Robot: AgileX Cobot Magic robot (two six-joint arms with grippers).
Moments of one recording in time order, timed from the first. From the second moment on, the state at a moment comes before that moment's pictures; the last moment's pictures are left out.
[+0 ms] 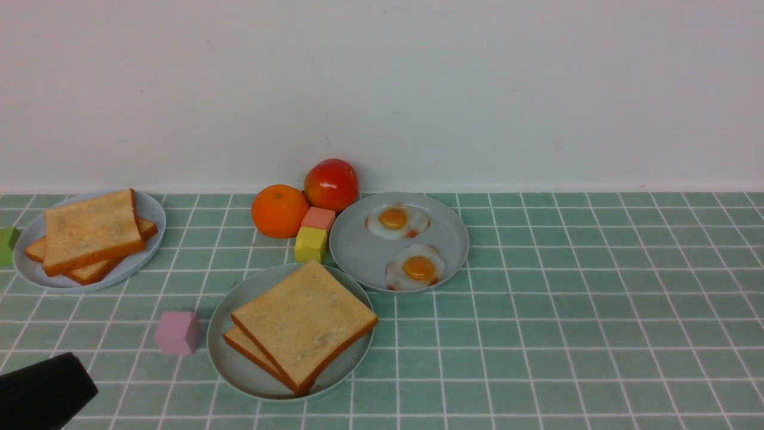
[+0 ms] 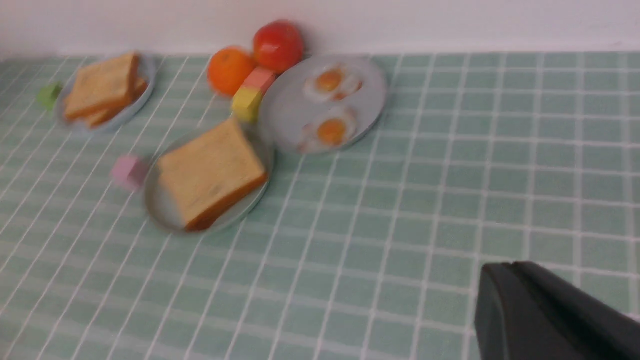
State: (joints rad) right arm 0.40 0.44 -1.01 -0.04 1.10 0.31; left arm -0.97 0.17 -0.33 0.75 0.22 -0.87
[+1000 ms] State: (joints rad) right arm 0.00 -0.01 0.02 0.05 0.38 0.01; left arm -0.97 0.17 -0.33 0.75 0.24 -0.87
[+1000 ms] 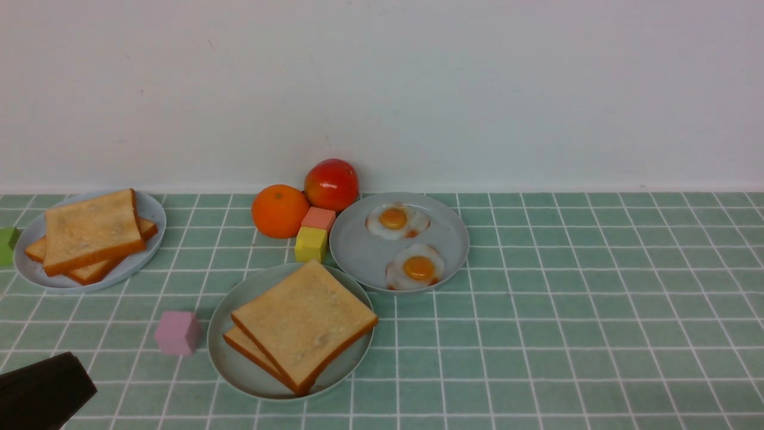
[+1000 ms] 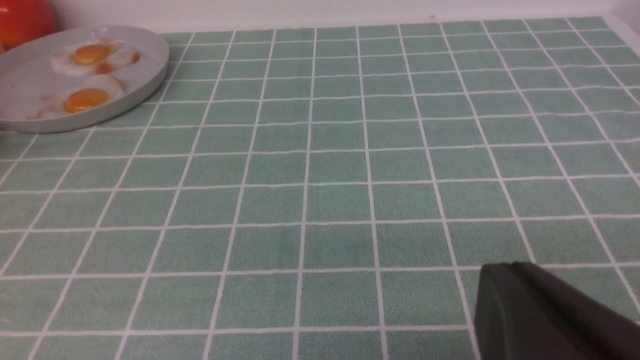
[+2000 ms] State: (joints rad) right arm 0.00 -0.01 0.02 0.05 0.38 0.01; left arm -0.95 0.16 -0.33 0.67 0.28 -0.83
